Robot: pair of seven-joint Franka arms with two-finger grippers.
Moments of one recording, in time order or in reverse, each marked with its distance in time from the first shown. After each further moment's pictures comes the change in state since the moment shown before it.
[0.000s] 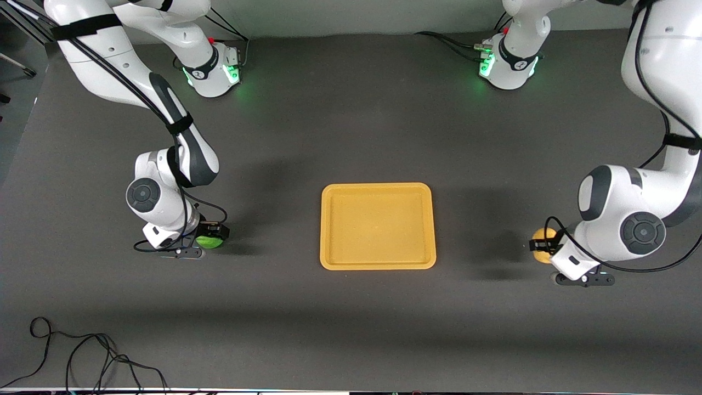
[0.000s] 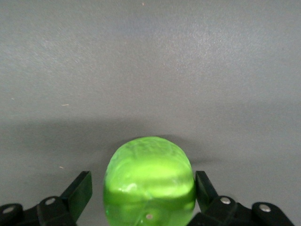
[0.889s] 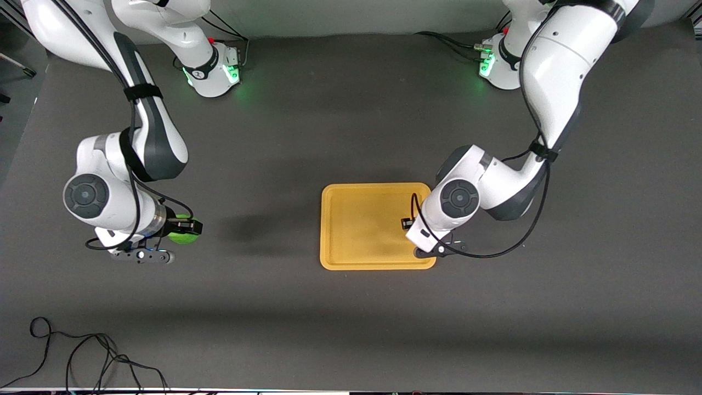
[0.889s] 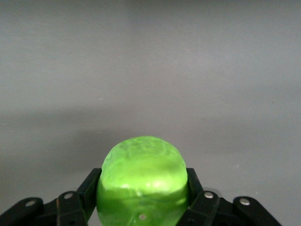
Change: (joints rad) left arm -0.349 0.148 -0.086 0.019 -0.005 0.168 -0.531; right arm -0.002 -0.132 0.033 0.327 0.007 -0.562 0.022
